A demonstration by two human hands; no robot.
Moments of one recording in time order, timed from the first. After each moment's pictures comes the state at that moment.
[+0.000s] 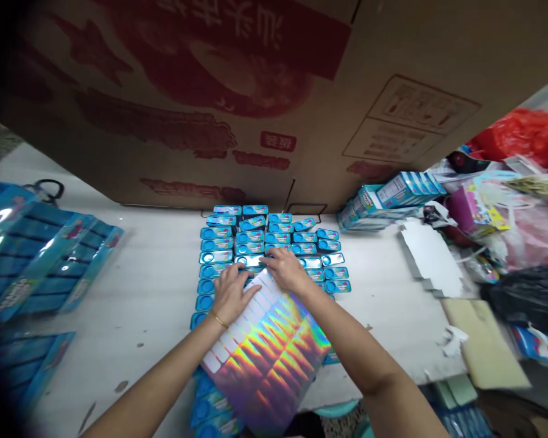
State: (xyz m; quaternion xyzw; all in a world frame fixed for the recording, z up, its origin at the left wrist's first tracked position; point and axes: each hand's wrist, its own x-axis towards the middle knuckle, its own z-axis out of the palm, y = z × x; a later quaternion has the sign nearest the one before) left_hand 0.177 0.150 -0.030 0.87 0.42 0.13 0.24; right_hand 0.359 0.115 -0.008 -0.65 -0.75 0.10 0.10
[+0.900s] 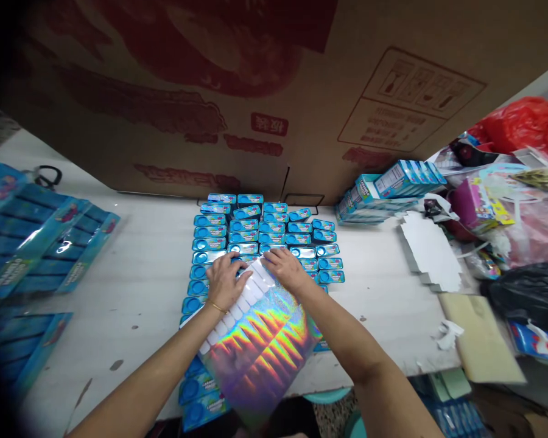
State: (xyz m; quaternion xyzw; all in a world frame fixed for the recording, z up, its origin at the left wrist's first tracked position) left_hand 0.187 0.138 -0.044 0.84 0.46 0.17 0.22; right_hand 0.369 0.084 -0.033 -0.57 -0.82 0.00 0.06
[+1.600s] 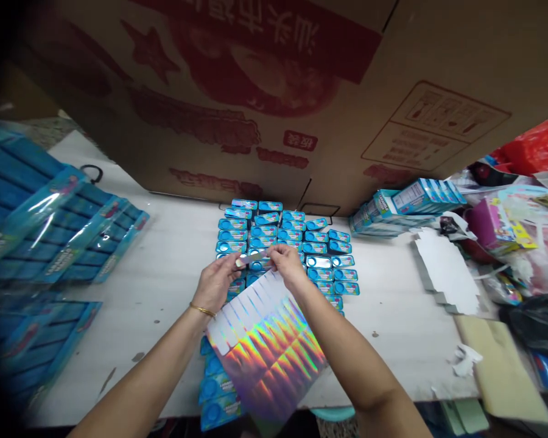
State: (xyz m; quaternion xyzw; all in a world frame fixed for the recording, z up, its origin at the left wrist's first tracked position) left_hand 0.156 0.165 -0.009 0.33 0.48 0.37 0.73; right_hand 0.306 0.133 0.023 -0.68 -0.22 0.50 0.49
